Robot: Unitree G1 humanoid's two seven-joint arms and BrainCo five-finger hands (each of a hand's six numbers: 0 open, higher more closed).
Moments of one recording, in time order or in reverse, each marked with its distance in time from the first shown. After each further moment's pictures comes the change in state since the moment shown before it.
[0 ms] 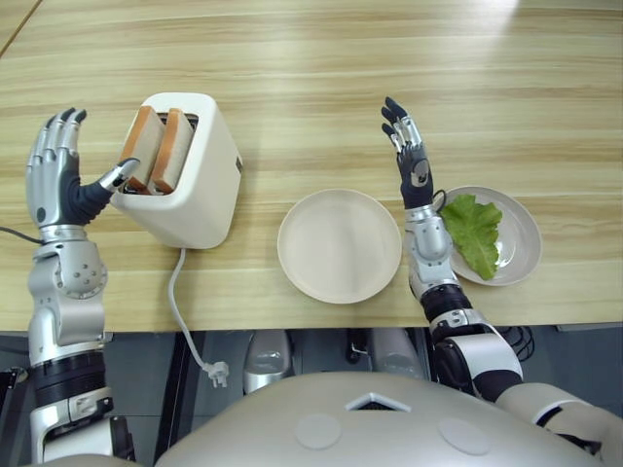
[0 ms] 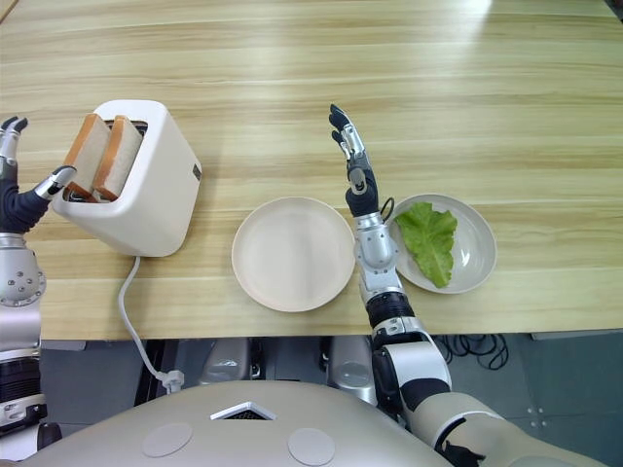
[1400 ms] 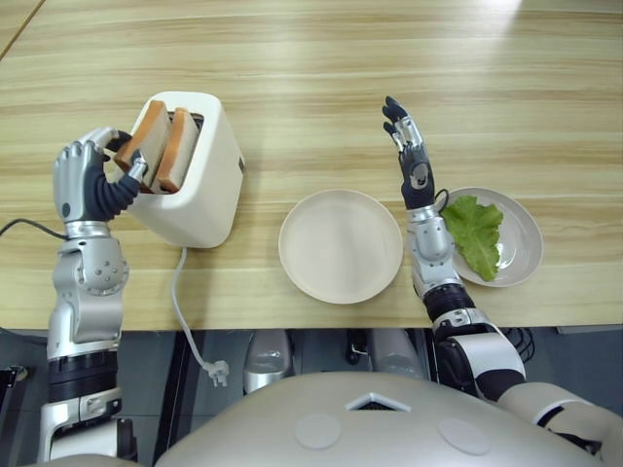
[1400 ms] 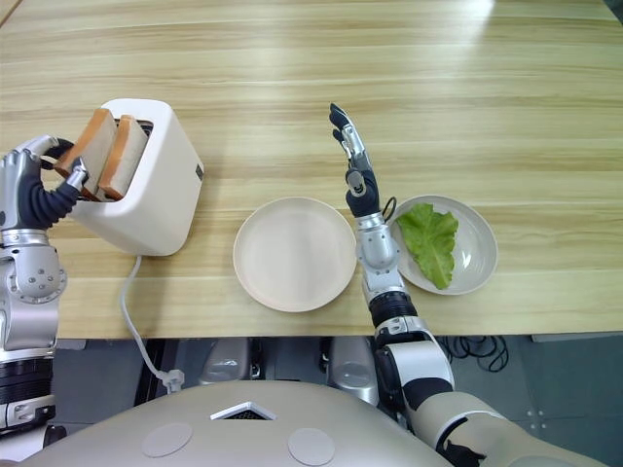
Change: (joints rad) left arm -0.012 -0.008 -0.079 -0.109 -0.049 0.025 0.051; right arm -0.003 -0.018 0.002 0.008 -0.048 -0.034 -0.034
